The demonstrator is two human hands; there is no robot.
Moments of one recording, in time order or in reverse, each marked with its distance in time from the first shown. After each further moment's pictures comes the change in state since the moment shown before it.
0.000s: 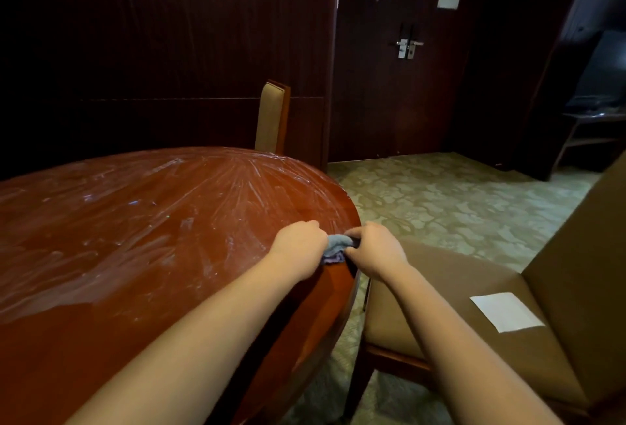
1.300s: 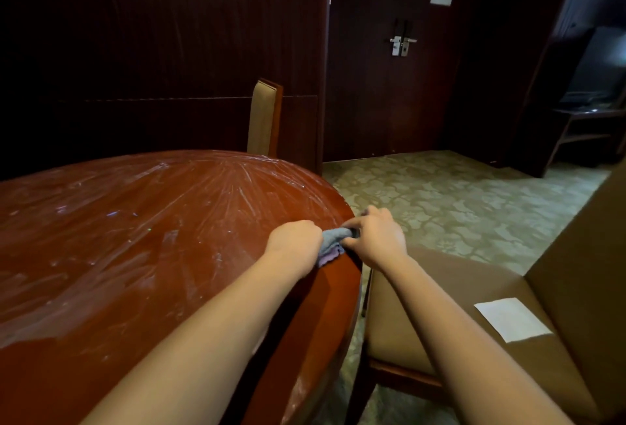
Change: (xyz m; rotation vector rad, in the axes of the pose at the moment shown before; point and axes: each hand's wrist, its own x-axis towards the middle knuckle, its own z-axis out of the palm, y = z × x) left_hand 0.036 -0.012 0.001 -0.063 -0.048 -0.107; right_hand 0.046 0.010 -0.001 -0.158 0.108 -0.008
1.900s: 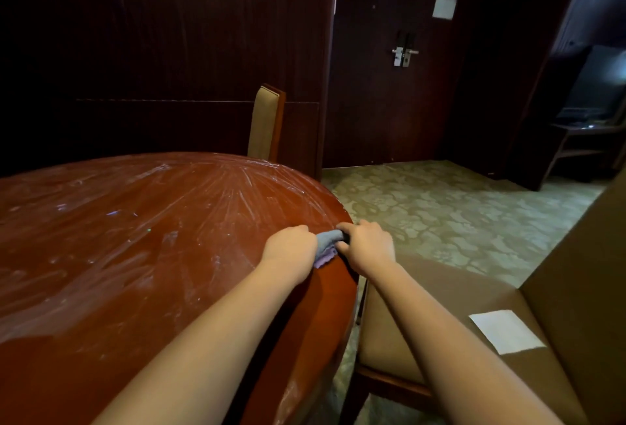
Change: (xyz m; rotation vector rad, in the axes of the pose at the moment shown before) left_hand 0.006 -0.007 0.012 0.002 0.034 0.009; right_hand 0.008 -0.007 0.010 -0.085 -0.034 -0.010
